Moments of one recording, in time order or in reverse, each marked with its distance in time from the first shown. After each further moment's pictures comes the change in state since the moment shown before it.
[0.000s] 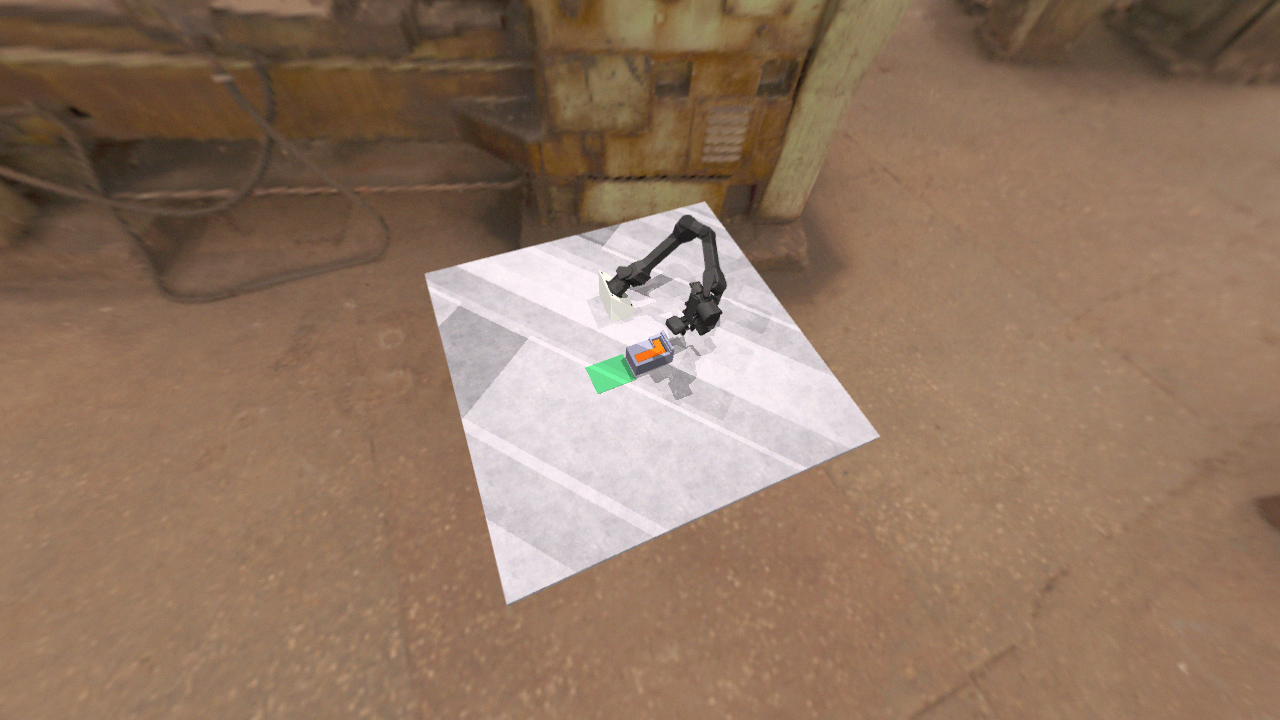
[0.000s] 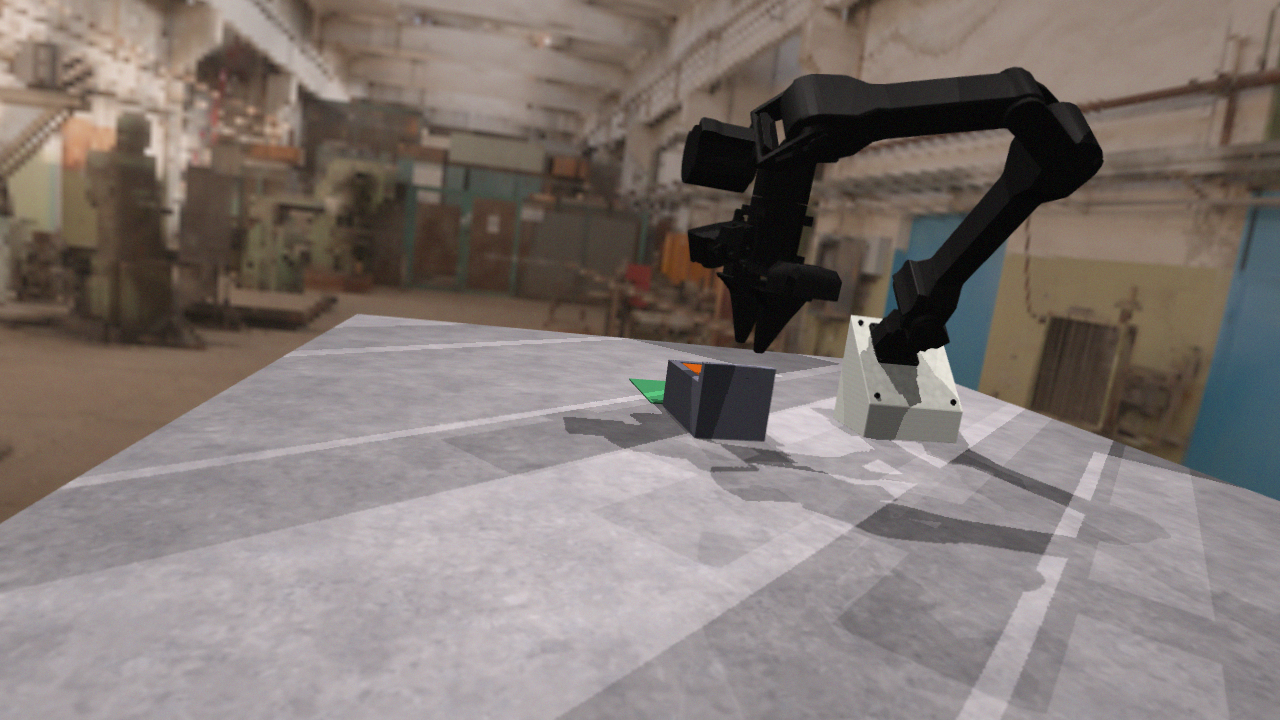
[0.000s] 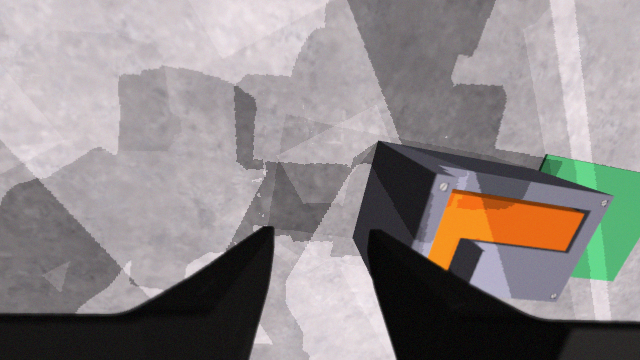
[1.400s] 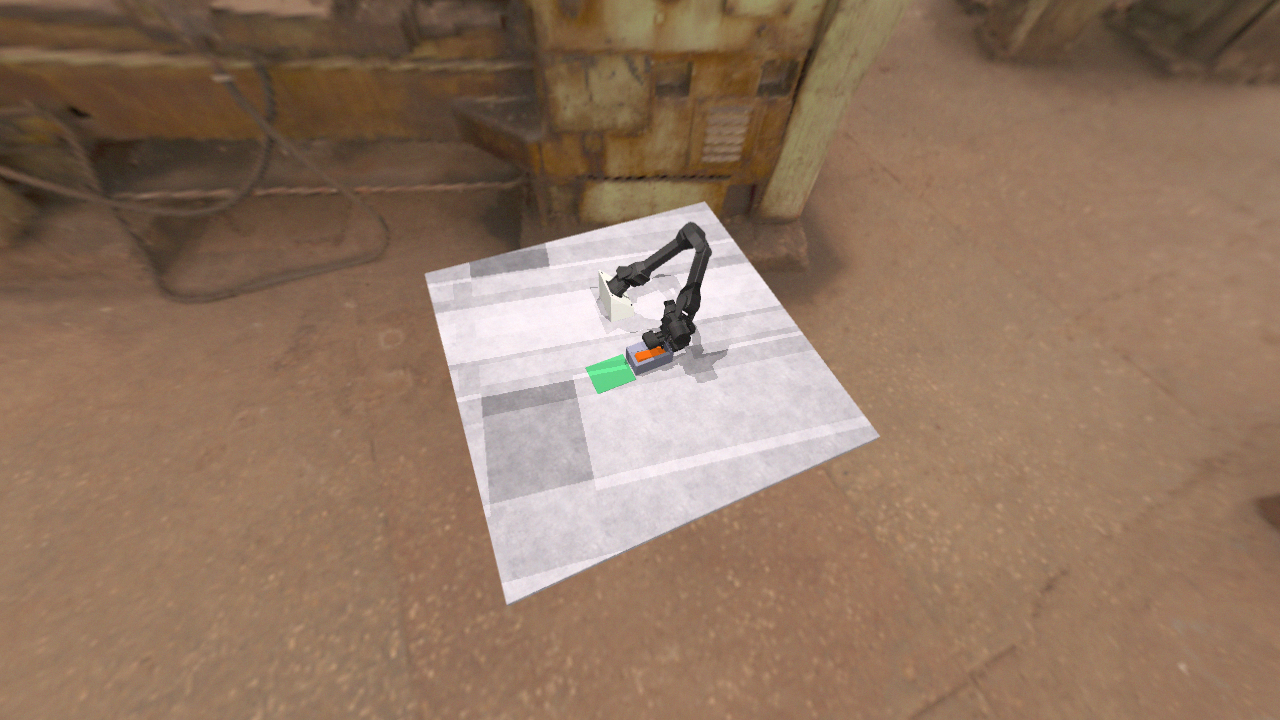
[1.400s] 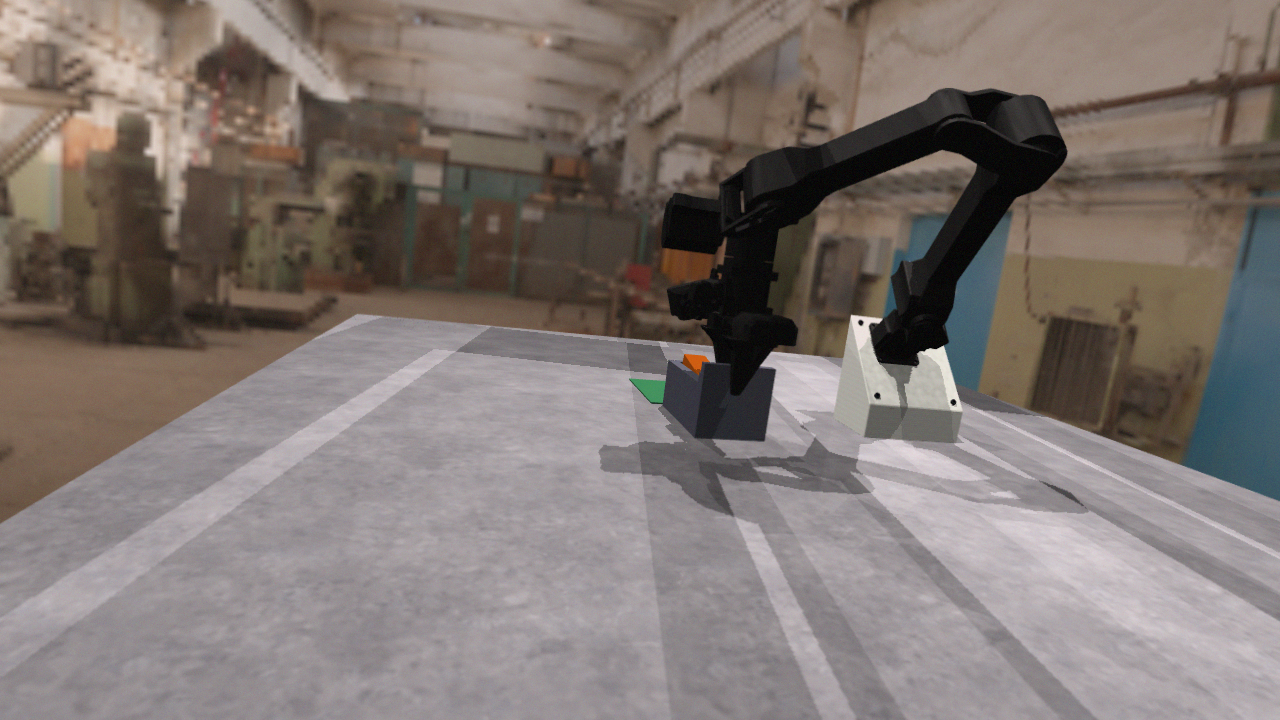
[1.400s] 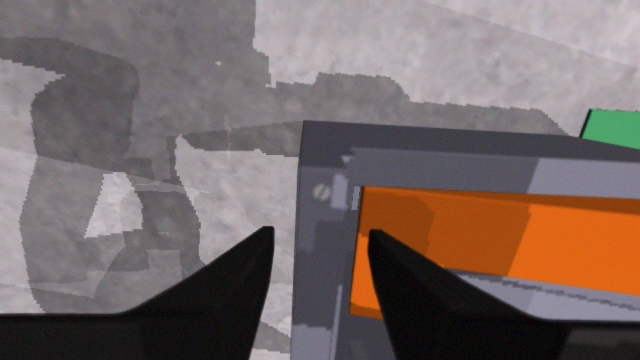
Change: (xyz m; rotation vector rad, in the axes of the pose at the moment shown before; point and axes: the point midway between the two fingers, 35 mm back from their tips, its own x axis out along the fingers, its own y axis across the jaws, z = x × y) arm 0.070 -0.063 -0.023 0.139 0.013 0.088
